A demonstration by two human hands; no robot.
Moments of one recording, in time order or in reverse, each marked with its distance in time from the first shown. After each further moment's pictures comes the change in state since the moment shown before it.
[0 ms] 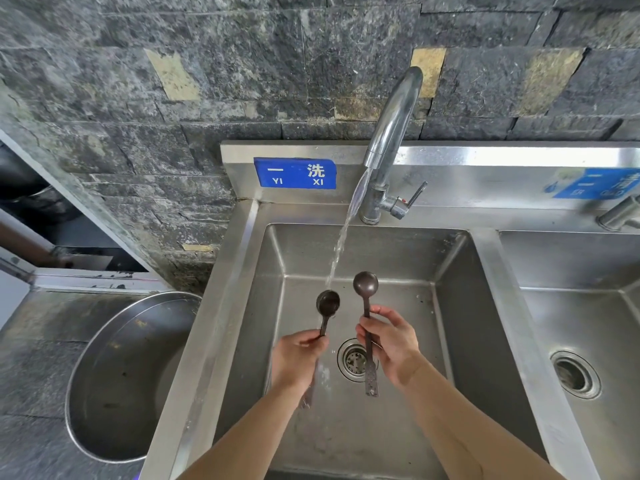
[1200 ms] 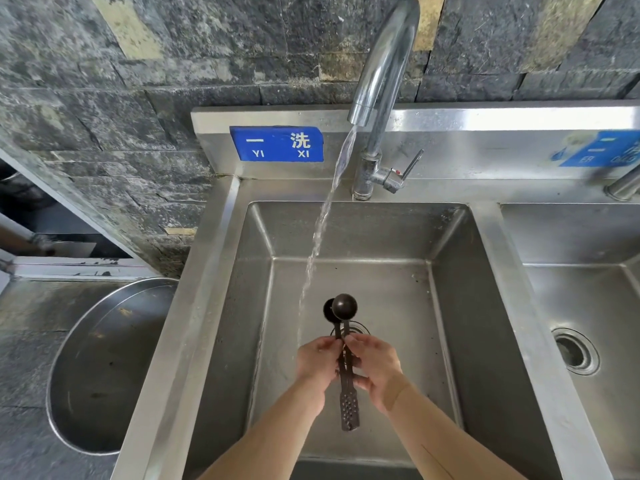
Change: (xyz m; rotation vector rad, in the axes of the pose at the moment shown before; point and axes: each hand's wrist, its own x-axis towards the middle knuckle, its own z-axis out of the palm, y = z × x) left_hand 0.005 -0.037 0.064 -0.259 -0.128 -0.390; right_hand 0.015 0.068 -0.021 -0.202 0.076 0.195
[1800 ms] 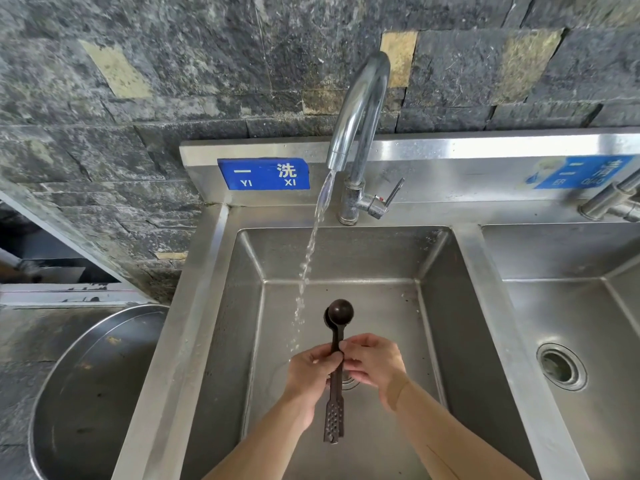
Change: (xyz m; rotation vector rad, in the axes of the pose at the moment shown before) left_hand -0.002 0.029 0.003 0.007 -0.169 0.090; right_hand 0.004 -0.050 -0.014 -0.159 -0.016 -0.135
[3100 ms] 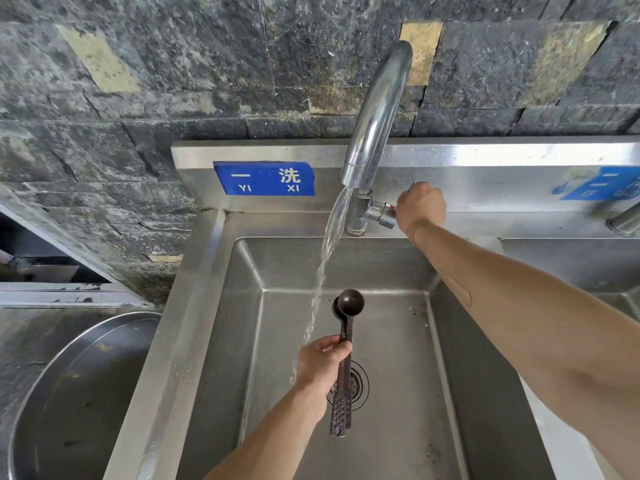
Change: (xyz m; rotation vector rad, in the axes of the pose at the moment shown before) left_hand 0.045 0.040 0.022 -0.044 0.171 -0.046; right_hand 0.119 -0.243 -0.017 -0.877 0.631 -0.608
